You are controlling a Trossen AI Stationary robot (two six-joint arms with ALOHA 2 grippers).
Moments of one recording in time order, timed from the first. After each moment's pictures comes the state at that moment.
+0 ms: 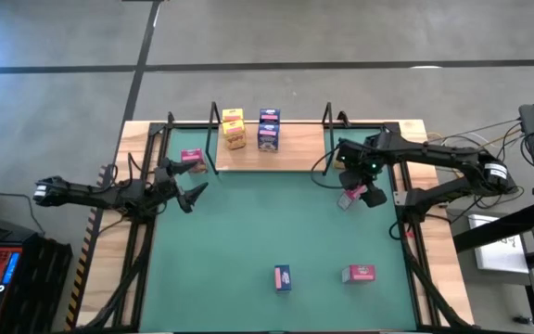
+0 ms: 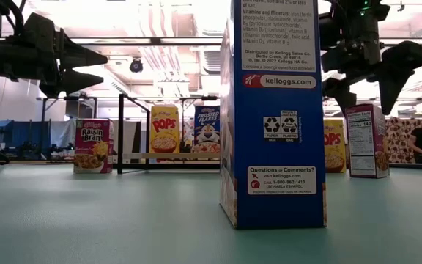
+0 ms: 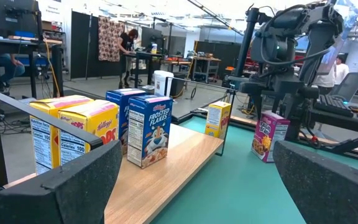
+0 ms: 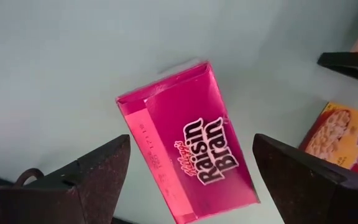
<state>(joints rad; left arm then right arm) -0.11 0.19 0.01 0.27 -0.61 -0.08 -0.39 1.27 0.97 -1.20 -0.16 -0.73</state>
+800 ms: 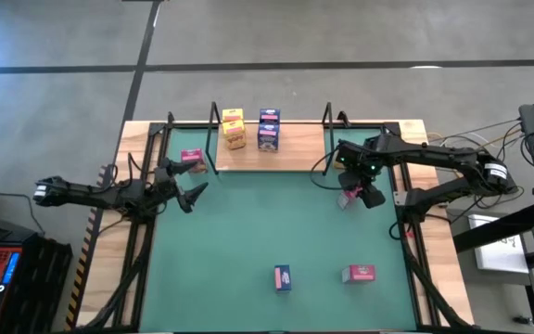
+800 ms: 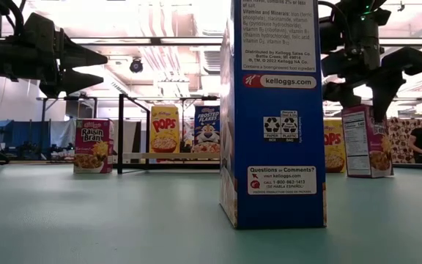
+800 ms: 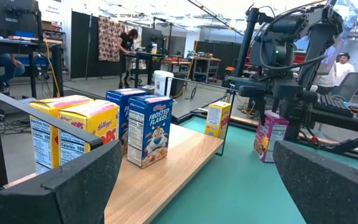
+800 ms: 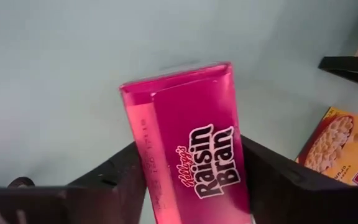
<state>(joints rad) -0.11 0.19 0.01 0.27 -0.61 -0.08 -0.39 1.27 0.93 -1.15 -0.16 -0.73</state>
